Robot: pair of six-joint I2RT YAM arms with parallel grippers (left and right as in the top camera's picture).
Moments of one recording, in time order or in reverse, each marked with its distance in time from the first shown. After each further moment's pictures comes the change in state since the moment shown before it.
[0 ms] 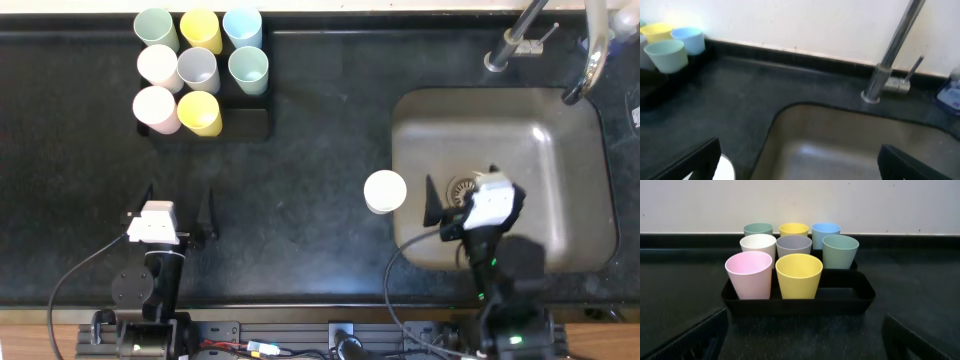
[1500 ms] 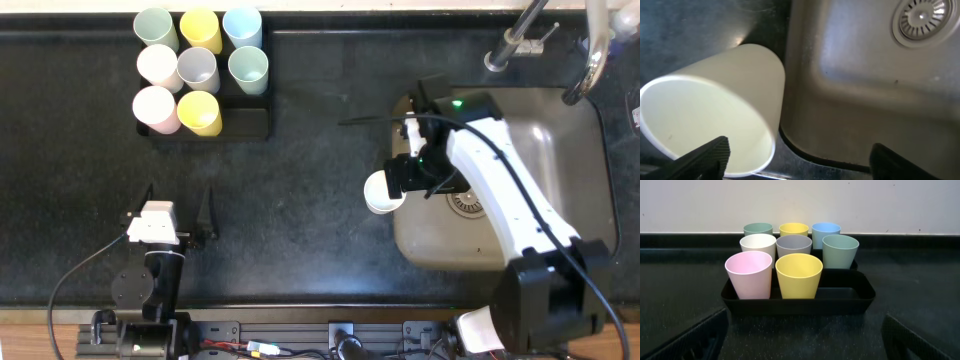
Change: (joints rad) left arm 0.000 0.000 0.000 -0.001 0.000 0.000; right arm 0.152 1.262 0.853 -0.980 -0.051 0.180
